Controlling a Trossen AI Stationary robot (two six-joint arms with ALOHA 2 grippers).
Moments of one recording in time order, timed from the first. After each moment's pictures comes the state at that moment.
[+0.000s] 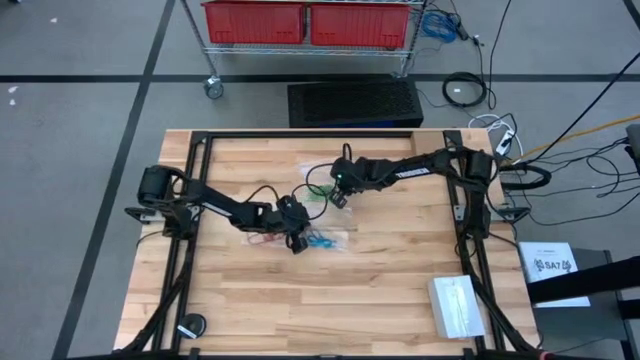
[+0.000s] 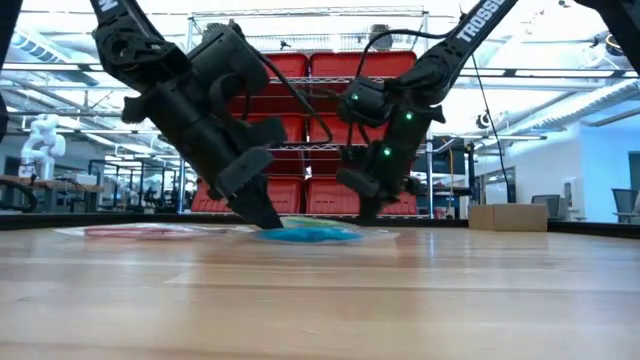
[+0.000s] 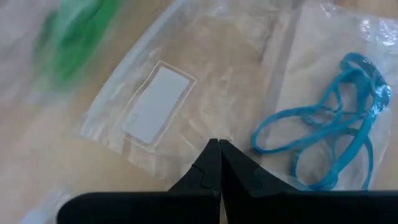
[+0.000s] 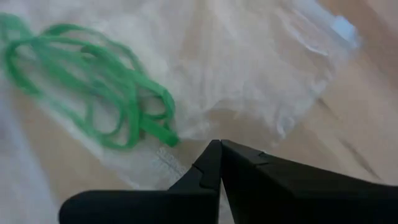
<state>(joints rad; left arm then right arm) -0.03 1.73 0.69 0.21 -0.24 -0.31 -0.31 1.93 1.12 -0.27 0.22 0.32</state>
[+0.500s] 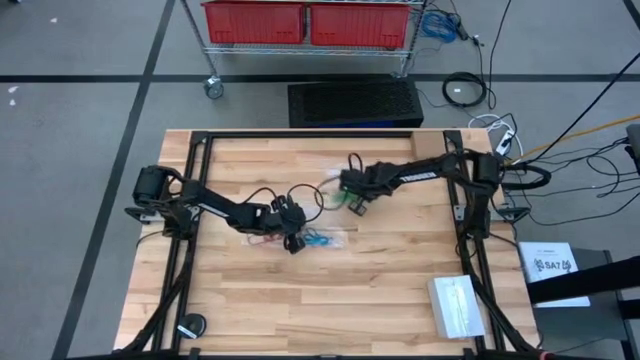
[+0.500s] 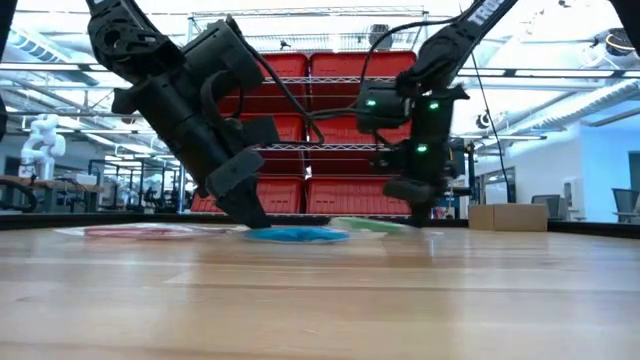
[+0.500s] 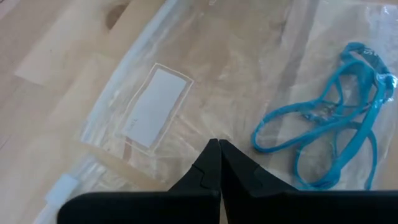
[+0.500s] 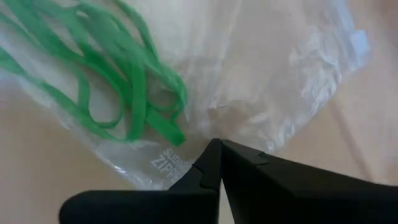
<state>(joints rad) -0.06 1.70 0.69 0.14 -0.30 -0.34 -0.24 1.86 1.09 -0.68 0.32 0.37</state>
